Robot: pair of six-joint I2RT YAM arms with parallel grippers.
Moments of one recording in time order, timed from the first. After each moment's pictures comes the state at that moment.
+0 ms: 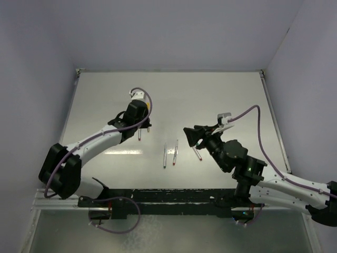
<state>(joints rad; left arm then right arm) -0.58 1.37 0.88 -0.13 -0.27 -0.51 1.13 0.72 0.63 0.10 0.63 0.45</state>
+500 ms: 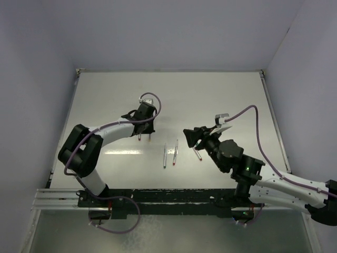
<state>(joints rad) -0.57 1.67 0.97 -0.23 -0.19 -0.52 1.13 0.74 0.63 0.04 0.66 0.50</state>
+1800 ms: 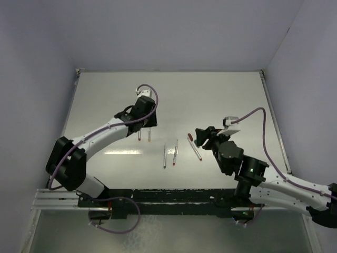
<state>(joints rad) -0.60 1.55 1.07 -0.34 -0.26 -0.56 1.13 0.70 0.61 -0.08 0.86 0.53</state>
